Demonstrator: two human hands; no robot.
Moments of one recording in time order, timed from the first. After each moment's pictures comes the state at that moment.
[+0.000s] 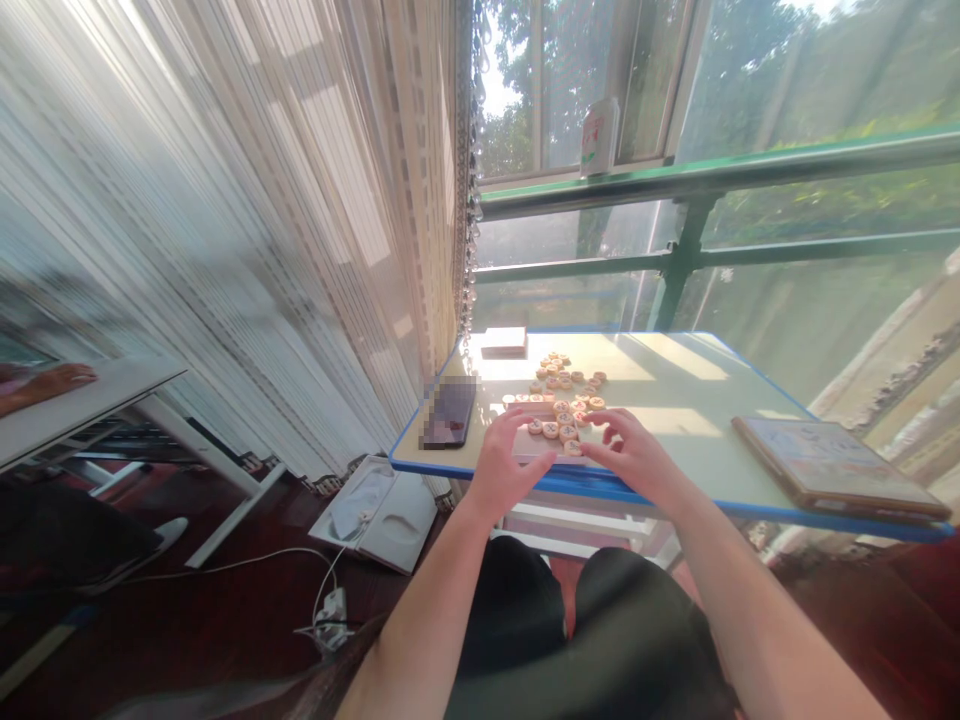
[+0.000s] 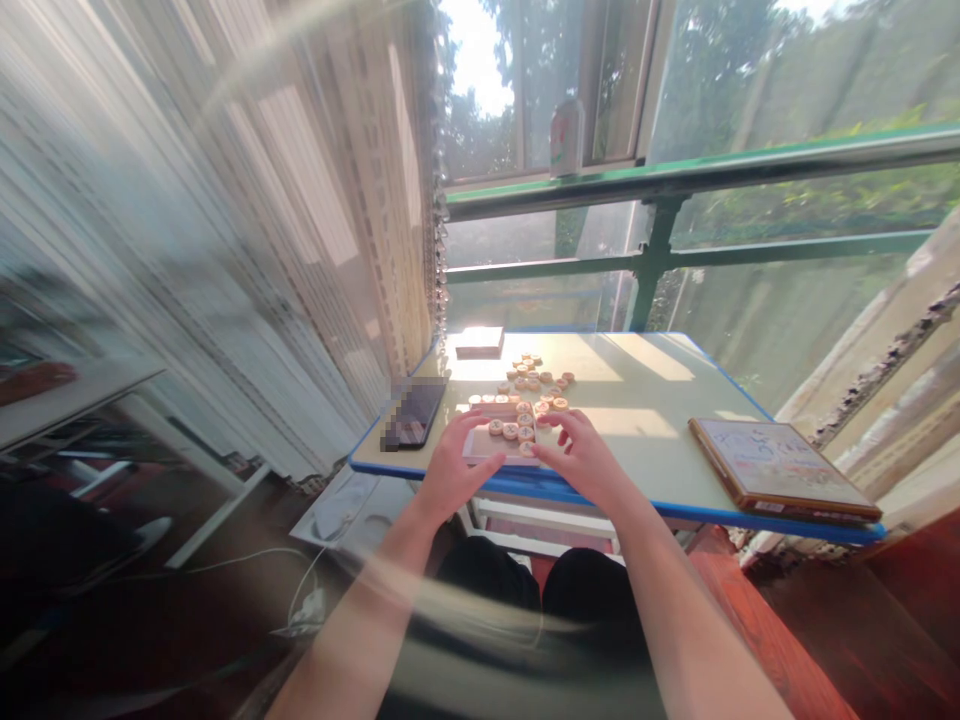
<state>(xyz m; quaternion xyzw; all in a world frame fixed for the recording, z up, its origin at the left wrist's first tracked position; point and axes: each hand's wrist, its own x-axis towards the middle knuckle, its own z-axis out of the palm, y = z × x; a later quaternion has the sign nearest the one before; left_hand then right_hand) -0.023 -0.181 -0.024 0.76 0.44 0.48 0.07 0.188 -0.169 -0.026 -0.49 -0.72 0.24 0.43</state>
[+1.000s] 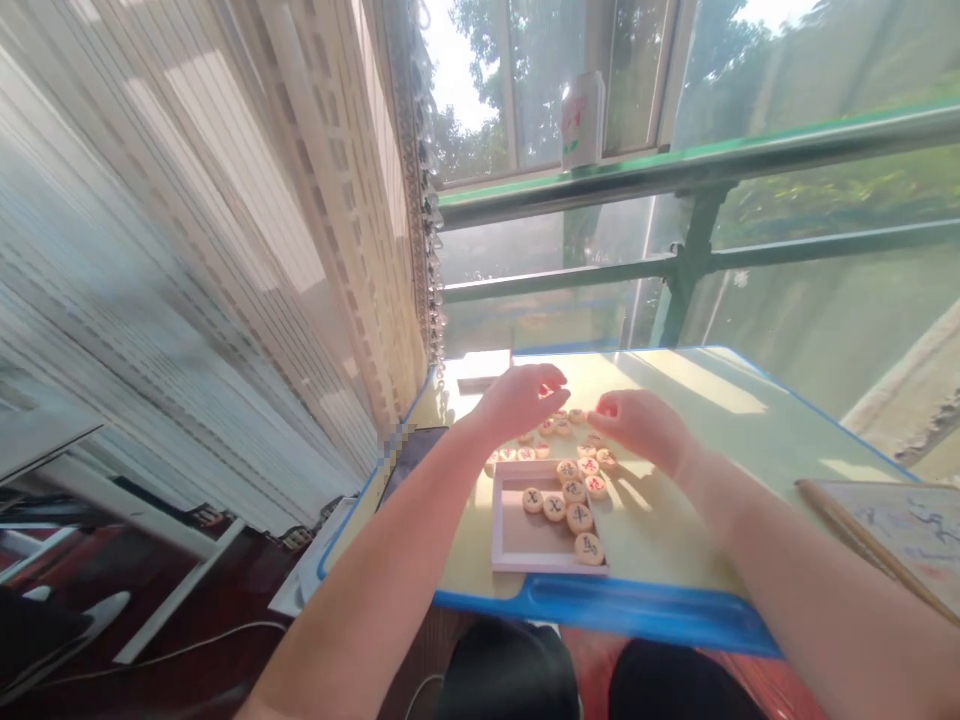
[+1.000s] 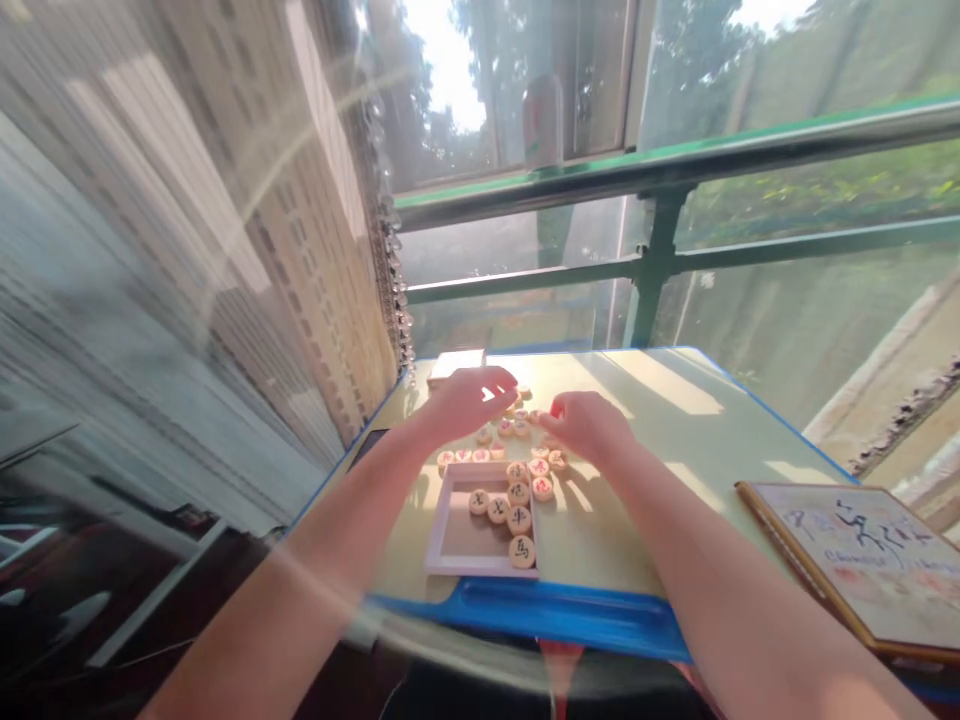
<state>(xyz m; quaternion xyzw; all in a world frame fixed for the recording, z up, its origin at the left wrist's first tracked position) 0.019 -0.024 0.067 0.86 0.38 0.31 0.09 0.208 -0.033 0.004 -0.65 -0.72 0.03 0.25</state>
